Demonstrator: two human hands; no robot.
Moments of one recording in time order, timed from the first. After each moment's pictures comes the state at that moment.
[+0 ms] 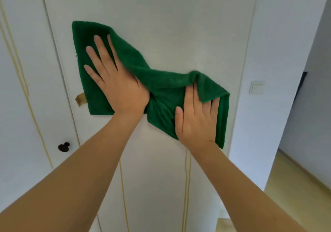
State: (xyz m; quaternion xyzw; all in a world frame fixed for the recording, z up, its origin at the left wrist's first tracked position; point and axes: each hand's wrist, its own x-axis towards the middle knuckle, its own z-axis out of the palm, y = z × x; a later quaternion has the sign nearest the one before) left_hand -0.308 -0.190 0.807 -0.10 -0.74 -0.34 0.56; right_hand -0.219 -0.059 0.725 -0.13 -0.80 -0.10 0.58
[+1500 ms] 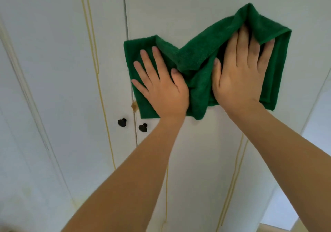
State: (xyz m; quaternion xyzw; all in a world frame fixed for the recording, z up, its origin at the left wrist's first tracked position) left_hand -0.329 -0.219 0.749 -0.05 -0.71 -0.45 0.54; right_hand -0.251 -0.108 0.793 -0.12 -0.76 -0.14 0.62
